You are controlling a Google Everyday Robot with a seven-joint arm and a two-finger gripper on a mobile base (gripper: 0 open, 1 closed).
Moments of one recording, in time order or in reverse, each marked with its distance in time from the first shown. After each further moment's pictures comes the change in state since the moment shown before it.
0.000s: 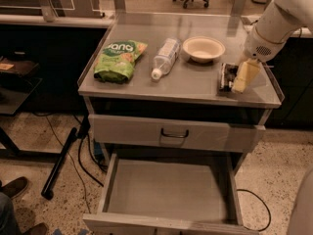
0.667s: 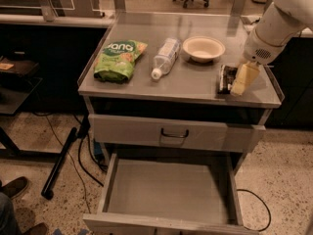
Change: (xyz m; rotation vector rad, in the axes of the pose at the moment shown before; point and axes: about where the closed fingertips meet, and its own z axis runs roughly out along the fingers) arm -0.001 0.014 -0.003 0.004 -0.003 0.010
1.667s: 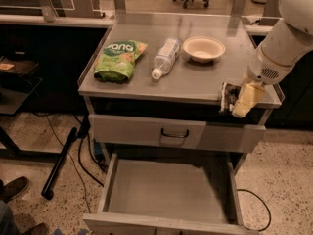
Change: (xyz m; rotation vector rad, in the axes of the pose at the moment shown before) arm 0.014 0.078 -0.012 -0.067 0.008 0.030
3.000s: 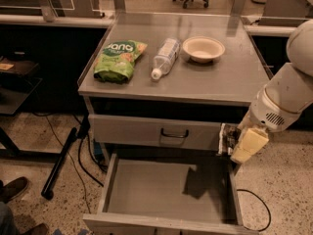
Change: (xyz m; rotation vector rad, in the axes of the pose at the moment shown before) arm 0.029 0.118 0.023 -0.176 -0.015 0.083
